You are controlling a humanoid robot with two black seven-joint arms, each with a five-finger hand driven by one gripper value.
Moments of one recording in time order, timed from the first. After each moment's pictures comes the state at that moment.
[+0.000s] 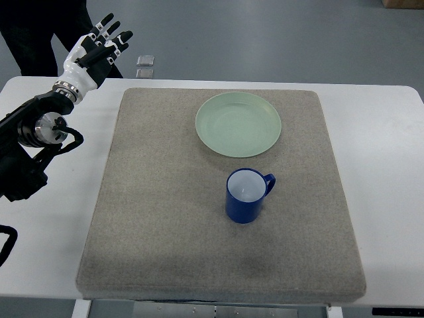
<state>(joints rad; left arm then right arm) -0.84 0.31 -0.85 -0.66 0.20 -0.20 -0.26 0.01 0.00 0.04 0.09 -0.03 0.18 0.22</state>
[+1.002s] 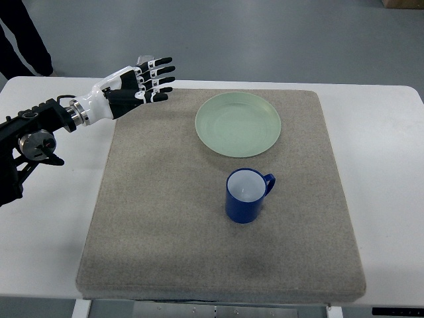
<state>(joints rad) -0.85 0.42 -0.60 -0.72 0.44 -0.61 -0.25 0.01 0.00 0.04 0.09 -0.03 0.18 0.22</state>
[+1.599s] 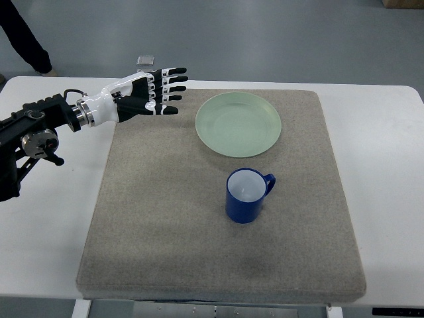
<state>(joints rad) -0.85 0.43 -0.61 -0.80 0.56 -0.61 -0.25 0.01 0.00 0.04 0.09 -0.03 0.18 0.22</state>
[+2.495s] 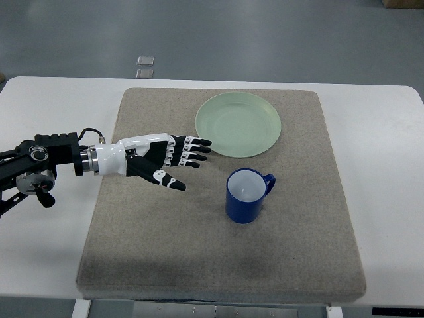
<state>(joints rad) -0.76 0.60 -0.39 -1.19 0.60 -0.61 -0.26 0.01 0.00 0.04 0.09 -0.03 0.18 0.22</state>
